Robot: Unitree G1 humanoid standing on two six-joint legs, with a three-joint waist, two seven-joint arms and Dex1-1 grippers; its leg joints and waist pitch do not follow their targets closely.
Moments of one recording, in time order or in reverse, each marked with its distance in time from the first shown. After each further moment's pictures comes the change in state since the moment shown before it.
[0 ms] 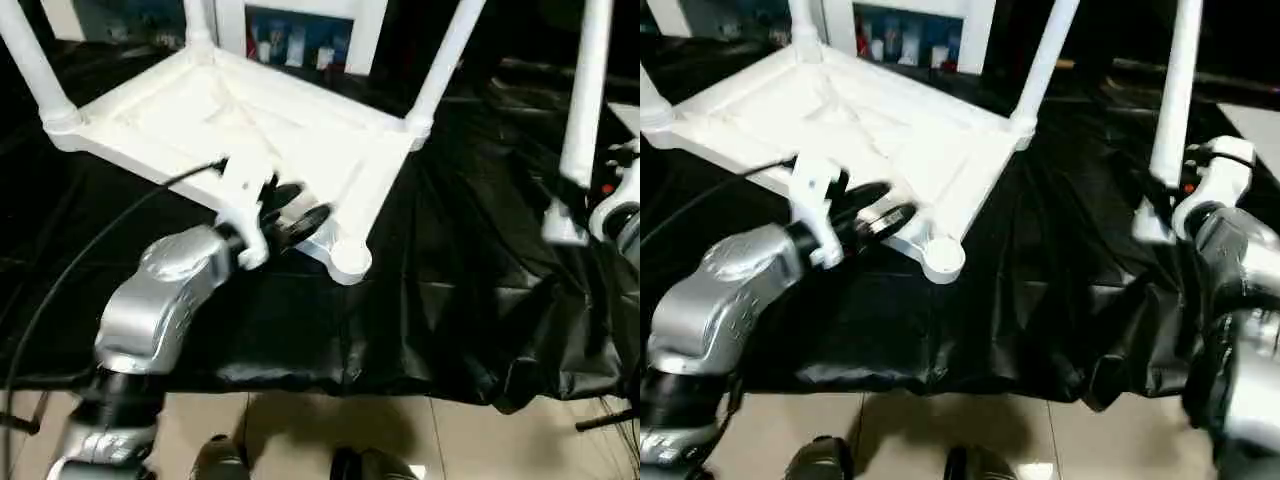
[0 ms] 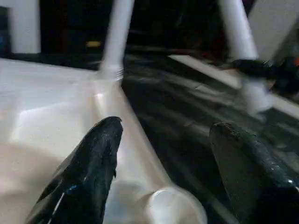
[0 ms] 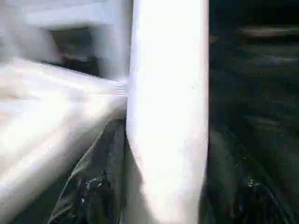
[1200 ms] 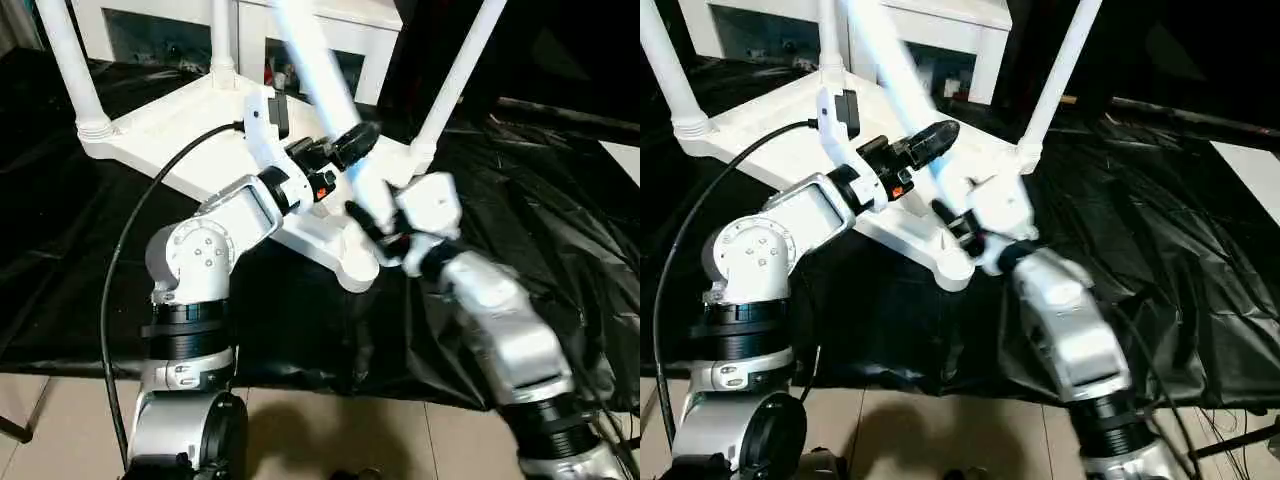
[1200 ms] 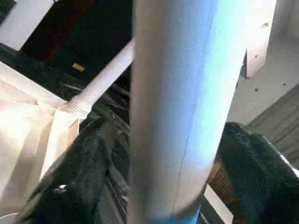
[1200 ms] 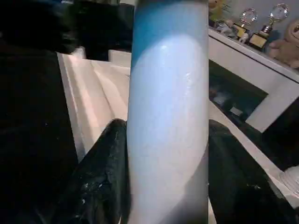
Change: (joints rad) left arm -0.230 -0.270 0.267 0.186 -0.251 0.169 0.314; right arm 0.221 0.312 0.654 -0.627 -0.373 -0.104 -0.325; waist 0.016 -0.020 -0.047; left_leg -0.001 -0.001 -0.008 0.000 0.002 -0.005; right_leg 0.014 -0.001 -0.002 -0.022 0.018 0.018
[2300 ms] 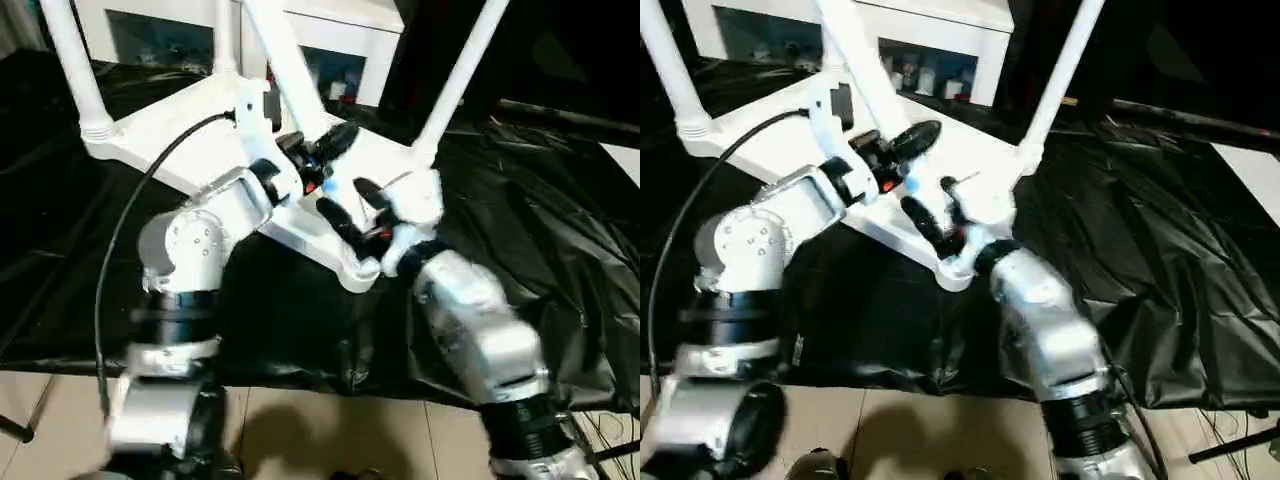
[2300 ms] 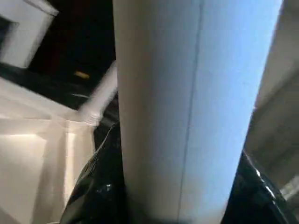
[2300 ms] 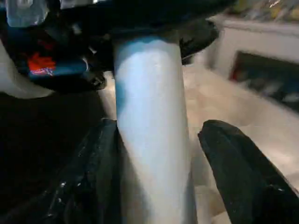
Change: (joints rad) left arm -0.057 0.183 -0.113 0.115 0.043 -0.050 -0.227; right arm -0.008 0.040 -0.135 -0.034 0.319 0.188 0.137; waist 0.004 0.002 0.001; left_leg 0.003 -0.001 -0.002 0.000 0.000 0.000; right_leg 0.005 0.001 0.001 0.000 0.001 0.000
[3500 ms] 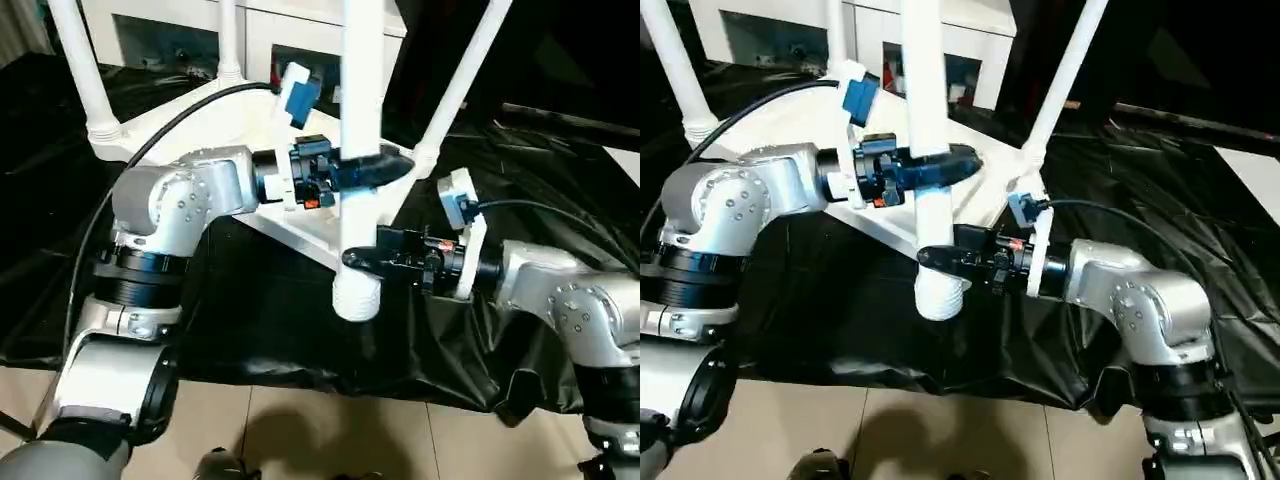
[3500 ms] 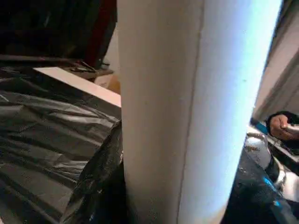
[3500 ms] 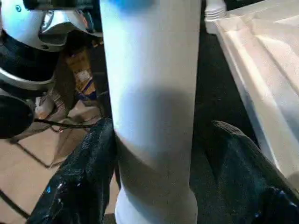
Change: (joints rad) left arm -0.100 0.151 -0.183 0.024 -0.061 0.107 -0.511; right arm -0.121 -0.310 -0.028 0.021 0.354 0.446 0.436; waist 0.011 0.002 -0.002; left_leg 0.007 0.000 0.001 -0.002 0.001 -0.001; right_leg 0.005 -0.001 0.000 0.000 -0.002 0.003
